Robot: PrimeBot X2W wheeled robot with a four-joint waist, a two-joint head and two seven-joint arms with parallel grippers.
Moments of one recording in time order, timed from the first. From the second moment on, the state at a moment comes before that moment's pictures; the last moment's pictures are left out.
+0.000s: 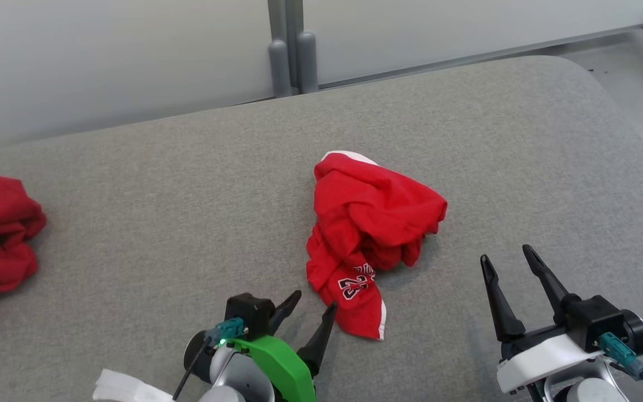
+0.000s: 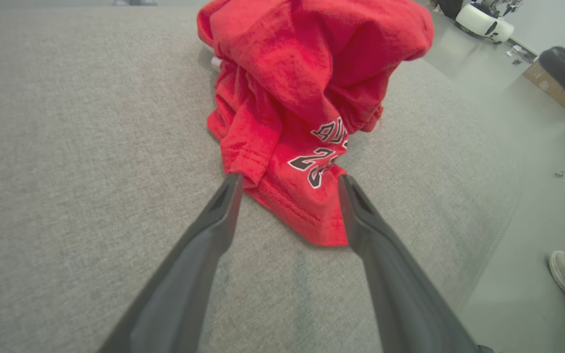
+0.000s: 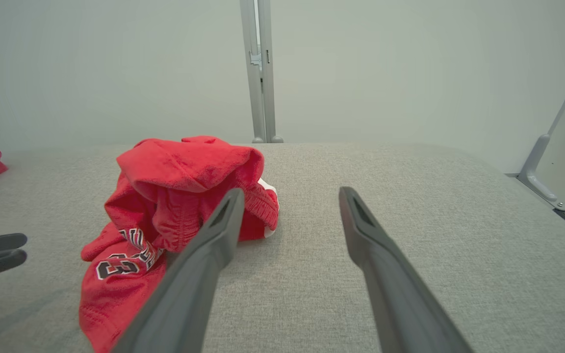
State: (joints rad) left arm -0.16 0.06 -0.53 0.32 -0.44 -0.12 0.04; right arm 0.01 -0.12 0.10 0.10 0.12 0.13 -0.26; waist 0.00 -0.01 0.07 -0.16
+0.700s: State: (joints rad) left arm -0.28 0.05 -0.58 0.54 -0.63 0.01 0.13; right arm -0.01 -0.08 0.09 0.09 0.13 0.13 -0.26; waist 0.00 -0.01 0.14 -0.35
